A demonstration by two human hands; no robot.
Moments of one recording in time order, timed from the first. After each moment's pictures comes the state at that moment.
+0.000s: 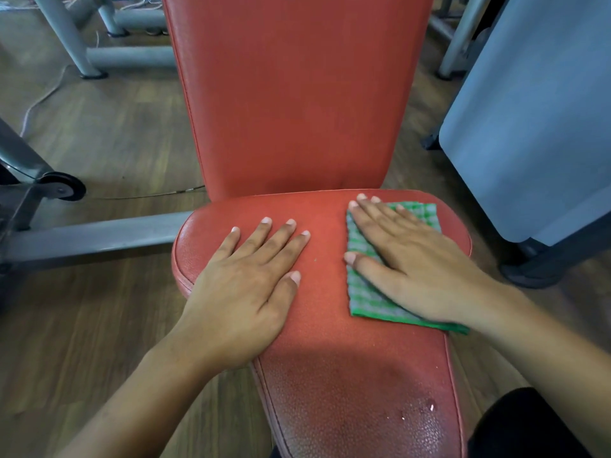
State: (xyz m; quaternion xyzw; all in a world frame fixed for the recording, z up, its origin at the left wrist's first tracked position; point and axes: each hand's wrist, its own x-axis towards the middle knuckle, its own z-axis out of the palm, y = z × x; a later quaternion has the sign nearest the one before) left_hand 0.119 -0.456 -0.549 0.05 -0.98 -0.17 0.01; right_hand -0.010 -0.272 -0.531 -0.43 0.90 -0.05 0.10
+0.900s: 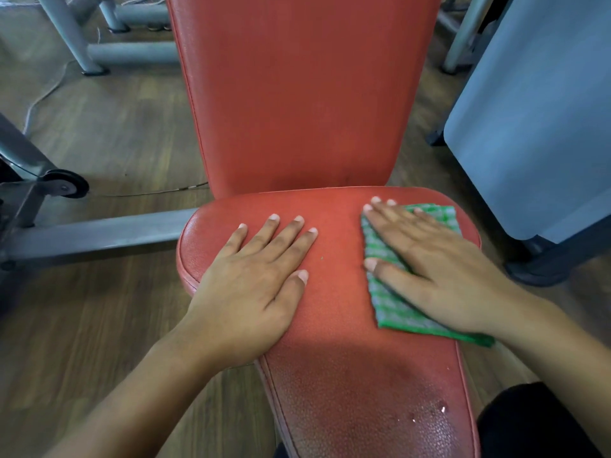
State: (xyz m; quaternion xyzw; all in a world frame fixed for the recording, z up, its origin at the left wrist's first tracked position) left_hand 0.117 -0.458 -0.548 0.04 -0.98 -0.17 -0.01; right_hand -0.006 -0.258 -0.525 -0.43 0.90 -0.06 0.10
